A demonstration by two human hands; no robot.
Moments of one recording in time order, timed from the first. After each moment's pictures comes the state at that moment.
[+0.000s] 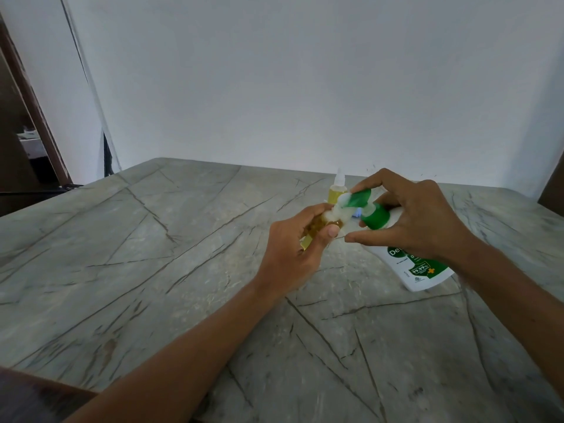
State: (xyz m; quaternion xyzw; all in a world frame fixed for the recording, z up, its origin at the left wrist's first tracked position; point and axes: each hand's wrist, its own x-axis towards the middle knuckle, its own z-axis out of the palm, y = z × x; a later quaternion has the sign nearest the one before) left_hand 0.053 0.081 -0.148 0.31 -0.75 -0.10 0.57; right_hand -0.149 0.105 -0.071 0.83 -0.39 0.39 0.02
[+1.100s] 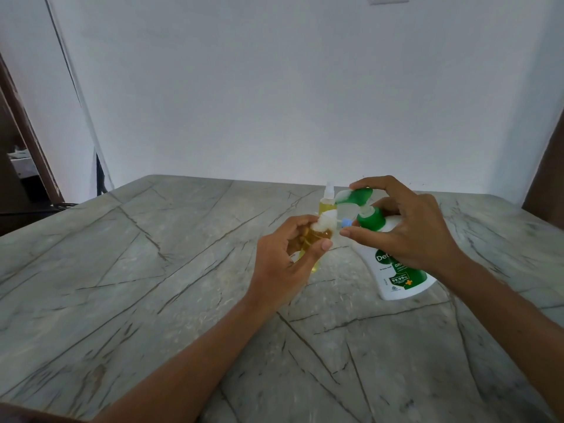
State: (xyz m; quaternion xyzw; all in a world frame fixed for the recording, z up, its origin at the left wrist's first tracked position) left_hand 0.050 0.090 -0.140 0.31 -0.71 -0.18 0.60; right_hand -0.150 0.112 -0.072 0.78 -0.40 0.48 0.03
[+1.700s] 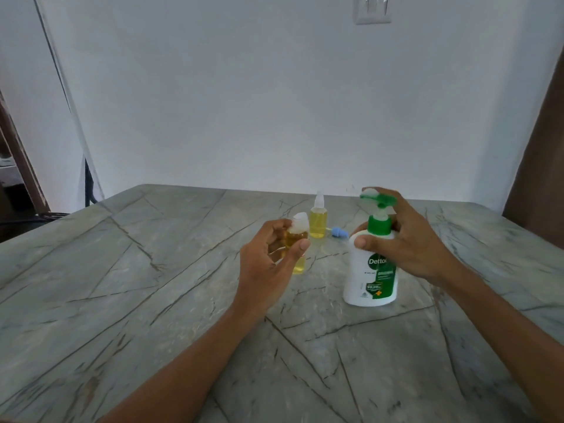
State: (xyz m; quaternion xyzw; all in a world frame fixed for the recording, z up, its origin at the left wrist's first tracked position) left_hand 0.055 0.089 -0.135 0.35 -0.65 -0.25 0.63; right_hand -0.179 0.102 -0.083 0.74 -0.45 0.47 -0.19
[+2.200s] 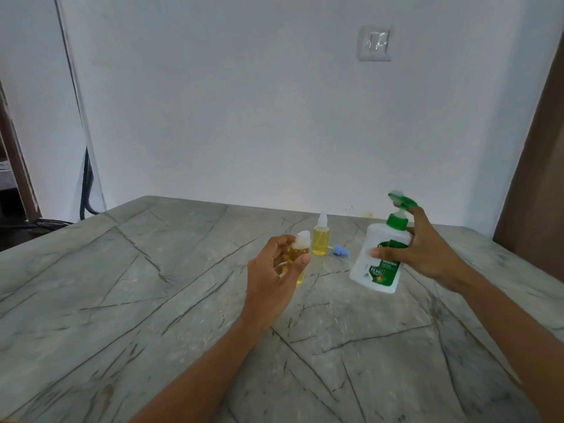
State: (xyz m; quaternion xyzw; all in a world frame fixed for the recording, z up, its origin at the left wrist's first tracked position) left_hand 0.062 0.091 -0.131 0.37 -0.63 -0.26 0.63; right_hand -0.212 0.077 -0.076 0.67 -0.51 0.49 -0.22
